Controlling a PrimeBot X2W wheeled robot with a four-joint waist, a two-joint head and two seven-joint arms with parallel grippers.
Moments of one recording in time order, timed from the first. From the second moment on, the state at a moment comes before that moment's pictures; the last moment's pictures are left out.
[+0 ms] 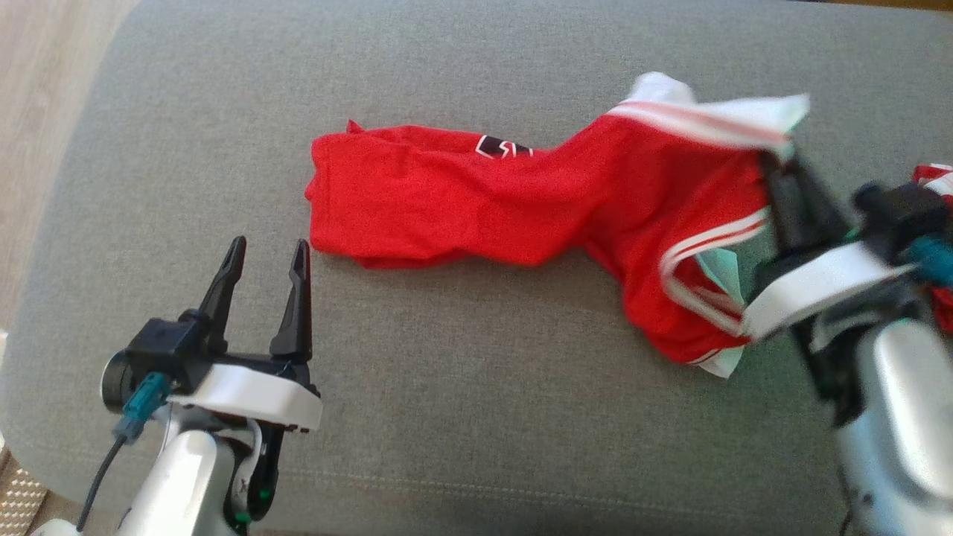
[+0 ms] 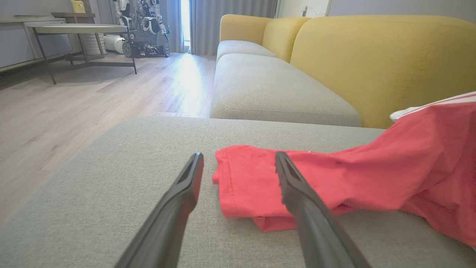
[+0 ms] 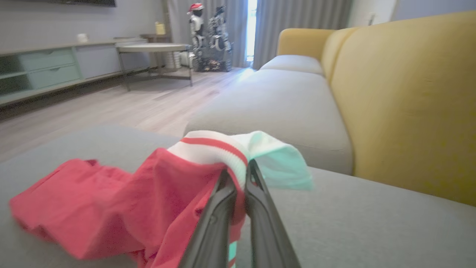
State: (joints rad) left arm -0.15 0.21 -0.31 0.11 -0.34 0.10 -0.25; right arm -0.32 -0.21 0.12 0.10 0.17 0.13 0.07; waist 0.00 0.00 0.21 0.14
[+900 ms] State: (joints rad) left arm -0.17 0.20 -0.28 0.12 -0.32 0.08 -0.25; right arm 0.07 -0.11 0.00 0.04 0.10 0.13 0.31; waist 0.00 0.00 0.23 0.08
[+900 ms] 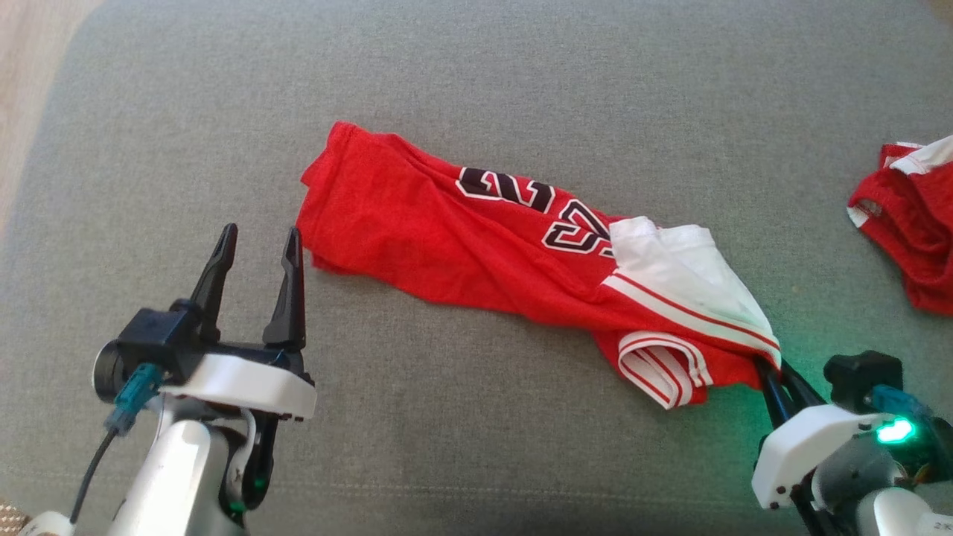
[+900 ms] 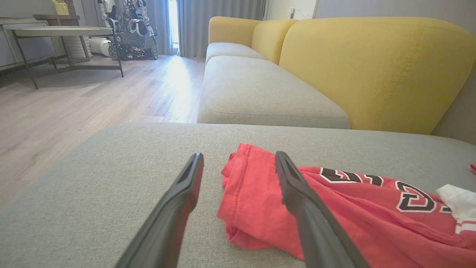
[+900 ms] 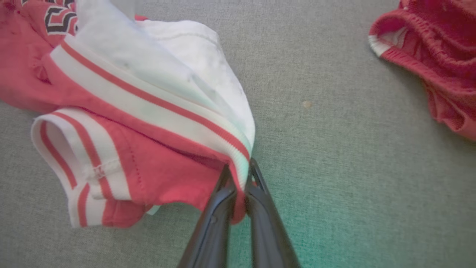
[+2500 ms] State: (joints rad) left arm -0.04 0.22 -0.28 0.09 -0.31 0.11 -0.22; right arm 0.07 -0.05 -0.06 -0.06 0.14 0.13 0.05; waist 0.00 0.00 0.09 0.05
